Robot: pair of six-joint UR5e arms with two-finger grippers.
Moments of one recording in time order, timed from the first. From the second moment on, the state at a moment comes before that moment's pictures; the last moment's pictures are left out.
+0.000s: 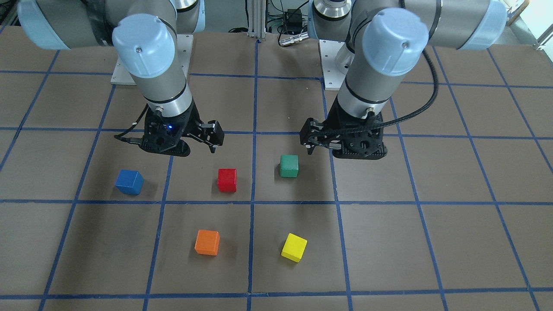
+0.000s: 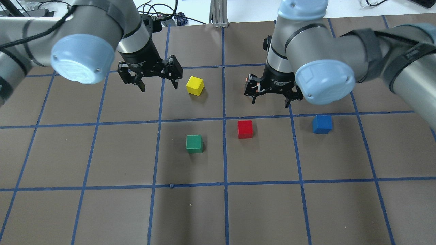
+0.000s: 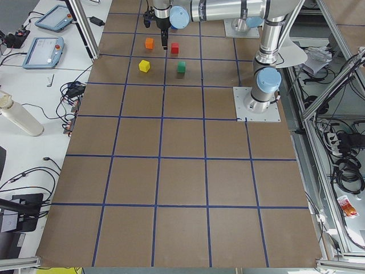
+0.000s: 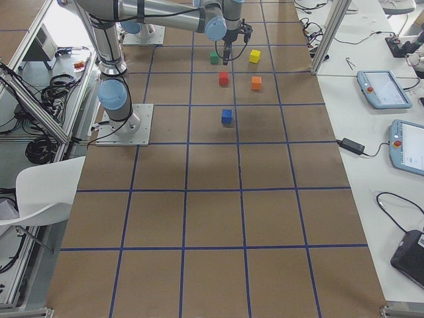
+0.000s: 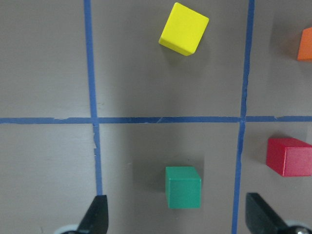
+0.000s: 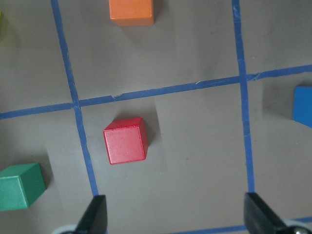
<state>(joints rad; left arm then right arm) -1.66 -1.72 -1.58 -1.44 1.50 -0.09 1.75 -1.40 1.75 -1.89 -1.52 0.33</state>
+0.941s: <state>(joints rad) -1.57 -1.56 -1.67 -1.50 1.50 0.04 1.84 -1.25 1.95 -2.37 -1.52 0.43</state>
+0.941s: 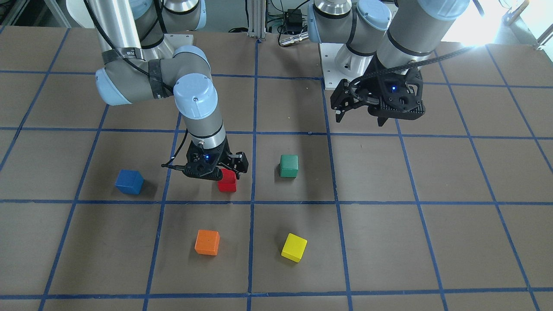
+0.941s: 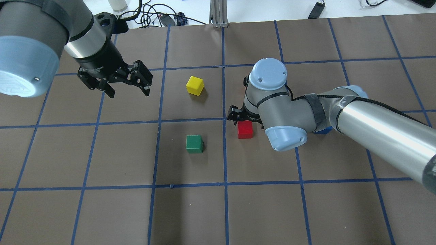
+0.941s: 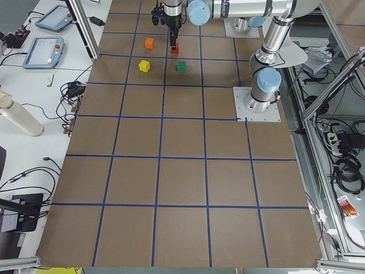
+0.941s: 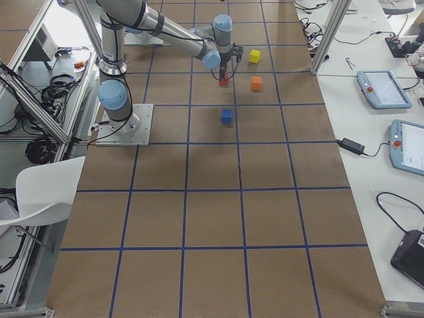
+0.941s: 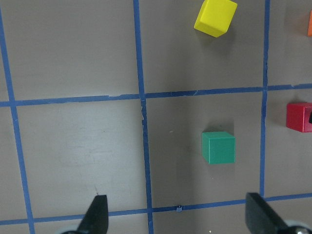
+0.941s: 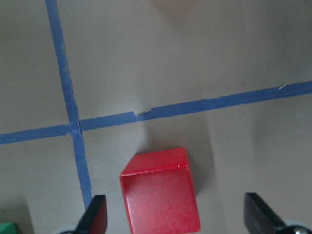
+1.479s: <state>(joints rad) -1.57 -1.54 -1.71 -1.44 1.50 0.04 1.84 -1.18 1.92 -2.43 -1.52 0.43</state>
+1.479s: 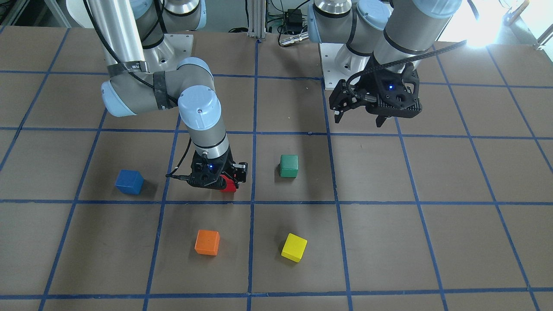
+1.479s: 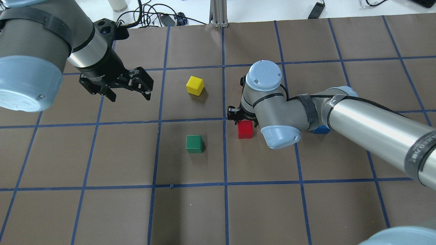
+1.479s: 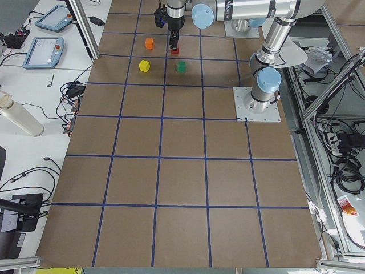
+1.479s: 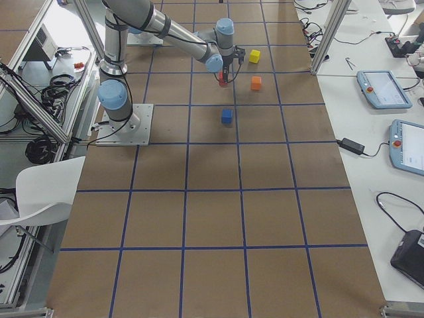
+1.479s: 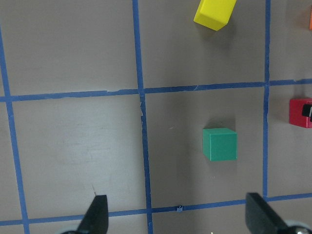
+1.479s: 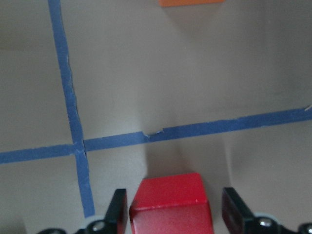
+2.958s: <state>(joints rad) -1.57 -1.55 -1.71 -1.44 1.50 0.03 1.45 -1.40 1.93 -2.15 -1.57 -0.09</state>
